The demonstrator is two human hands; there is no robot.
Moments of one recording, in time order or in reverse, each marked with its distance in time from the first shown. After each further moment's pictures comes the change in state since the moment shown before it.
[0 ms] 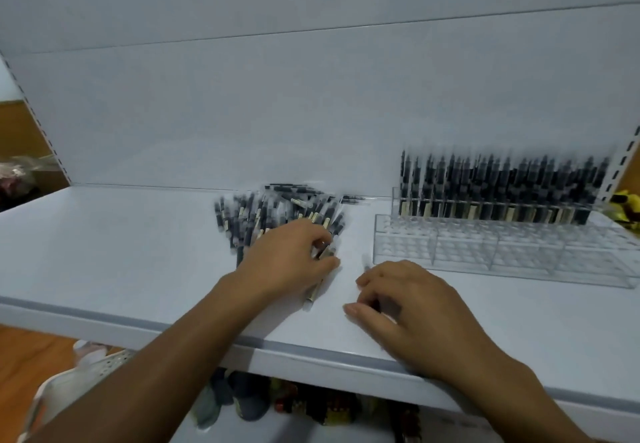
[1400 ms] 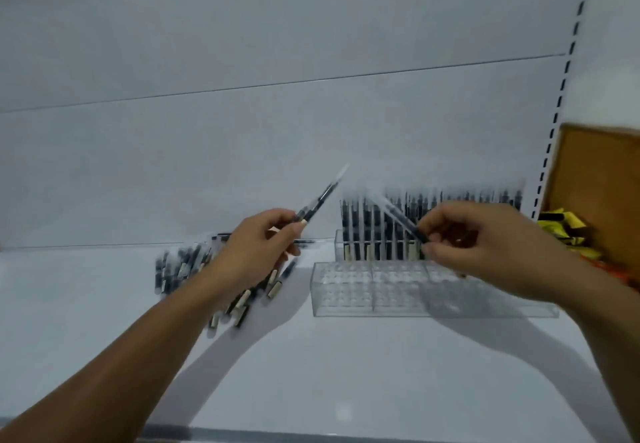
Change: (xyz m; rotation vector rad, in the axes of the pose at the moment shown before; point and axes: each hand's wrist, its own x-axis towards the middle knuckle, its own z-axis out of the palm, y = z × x) left_hand 0.071 0.040 -0.018 -0.748 0.105 -0.052; right_hand 0.013 0.087 -0.148 0.198 0.102 0.153
